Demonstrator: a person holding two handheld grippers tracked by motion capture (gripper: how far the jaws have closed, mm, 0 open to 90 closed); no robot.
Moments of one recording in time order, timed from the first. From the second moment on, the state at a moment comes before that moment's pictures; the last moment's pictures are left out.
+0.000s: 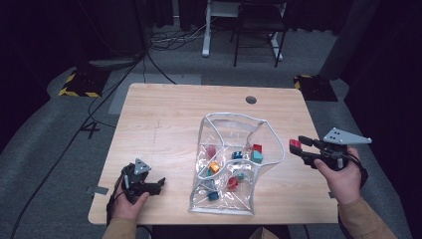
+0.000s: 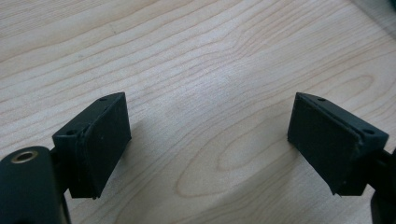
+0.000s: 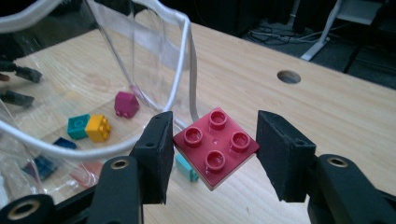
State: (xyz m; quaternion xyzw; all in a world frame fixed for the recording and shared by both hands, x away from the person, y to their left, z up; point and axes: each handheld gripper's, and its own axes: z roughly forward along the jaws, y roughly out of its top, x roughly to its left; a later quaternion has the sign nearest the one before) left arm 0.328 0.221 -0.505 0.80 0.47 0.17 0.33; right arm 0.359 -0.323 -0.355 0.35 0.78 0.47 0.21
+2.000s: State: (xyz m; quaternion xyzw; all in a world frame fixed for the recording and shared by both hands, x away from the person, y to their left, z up) left arm 0.327 0.222 -0.505 0.80 0.47 0.17 0.33; right arm 0.403 -0.185 -0.319 0.26 0.85 0.45 0.10
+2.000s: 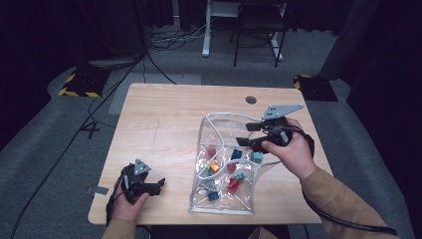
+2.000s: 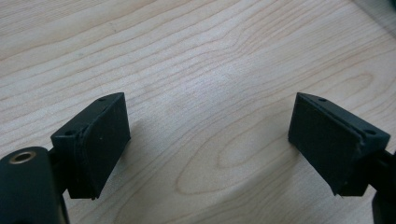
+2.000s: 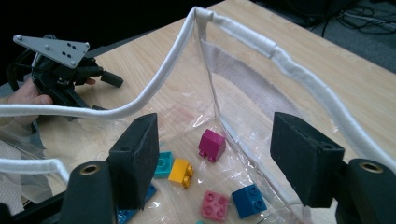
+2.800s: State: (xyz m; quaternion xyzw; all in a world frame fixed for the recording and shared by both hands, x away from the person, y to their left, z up) left arm 0.327 0.221 -0.505 0.80 0.47 0.17 0.33; right arm 0.397 -0.268 -0.303 0.30 0.81 0.47 0.18
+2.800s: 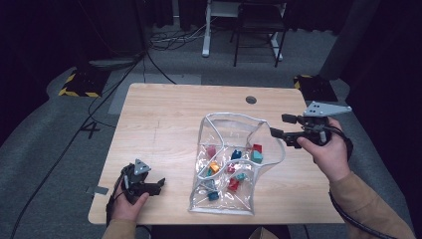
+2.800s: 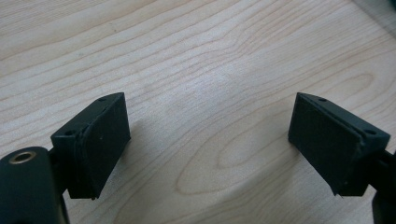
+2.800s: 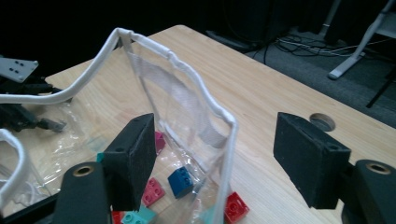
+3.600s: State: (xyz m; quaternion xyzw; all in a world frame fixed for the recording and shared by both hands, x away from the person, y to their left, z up) left arm 0.327 0.221 -0.505 0.80 0.47 0.17 0.33; right arm 0.420 -0.327 -0.356 0.37 0.79 0.44 0.20
